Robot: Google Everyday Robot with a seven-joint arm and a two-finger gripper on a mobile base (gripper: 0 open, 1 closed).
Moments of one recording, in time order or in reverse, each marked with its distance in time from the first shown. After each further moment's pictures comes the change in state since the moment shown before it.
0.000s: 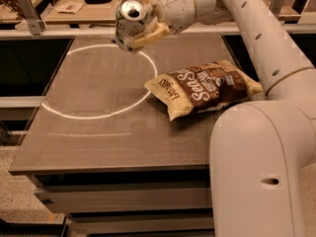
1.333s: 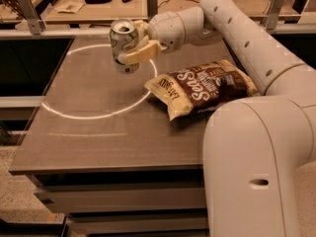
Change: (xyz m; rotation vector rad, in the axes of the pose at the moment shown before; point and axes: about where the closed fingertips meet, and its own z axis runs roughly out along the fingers) arm -0.045 -0.022 0.024 -0.011 0.033 0.408
